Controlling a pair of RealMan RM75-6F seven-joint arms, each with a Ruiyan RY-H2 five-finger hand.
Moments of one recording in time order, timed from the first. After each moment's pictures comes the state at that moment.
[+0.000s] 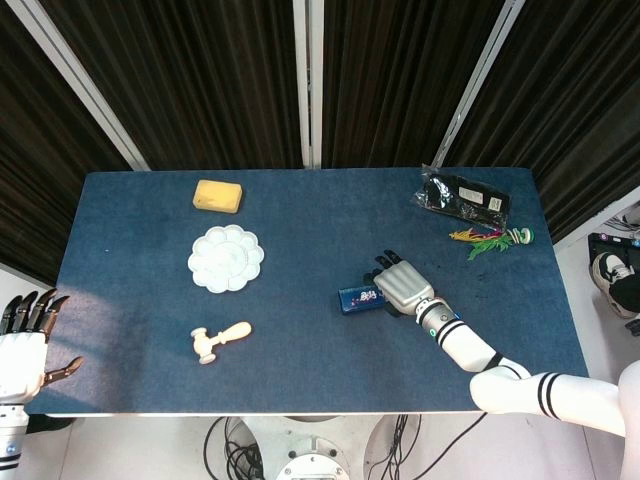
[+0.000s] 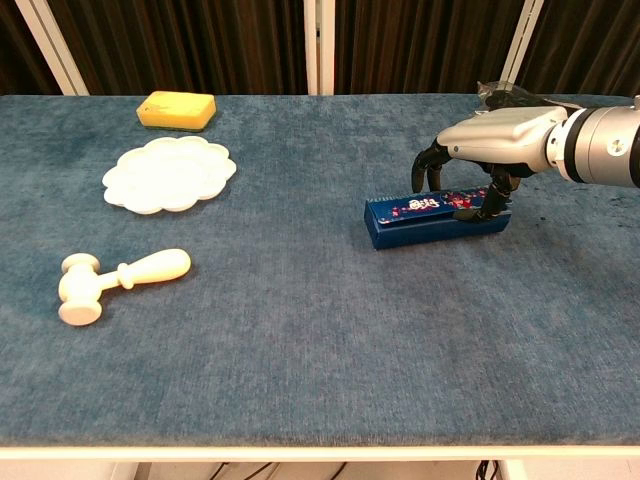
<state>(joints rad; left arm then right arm) -0.05 -1.17 -0.05 -1.57 1.49 1.53 0.10 0.91 -1.39 0.08 -1.53 -0.94 0.70 -0.48</state>
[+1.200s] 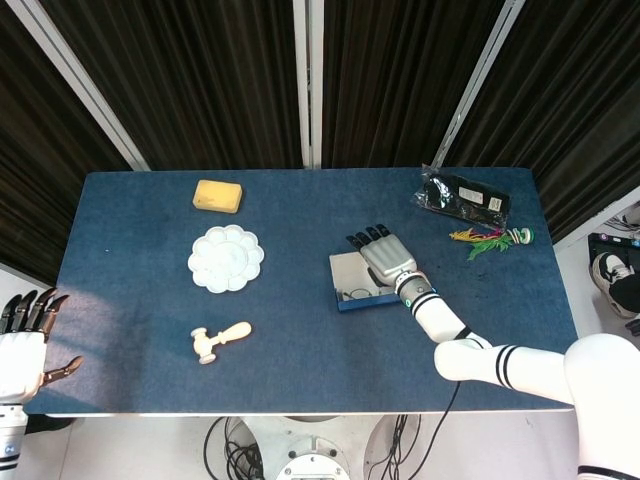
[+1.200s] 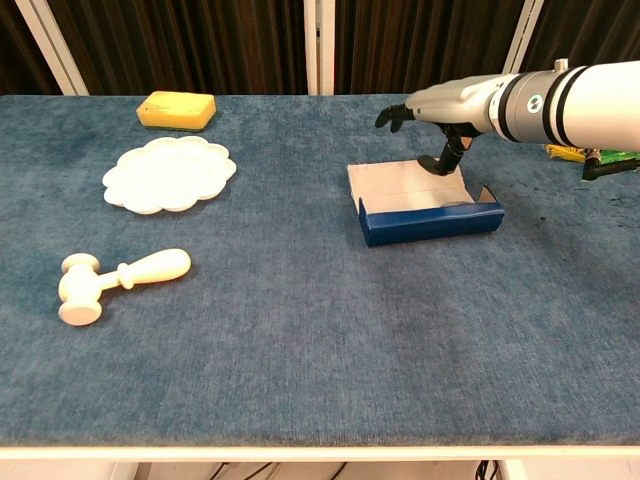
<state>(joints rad) -0.05 -1.16 -0.05 -1.58 1.49 1.54 0.09 1.09 -1.50 0.09 -1.38 -0.67 0.72 -0.52</state>
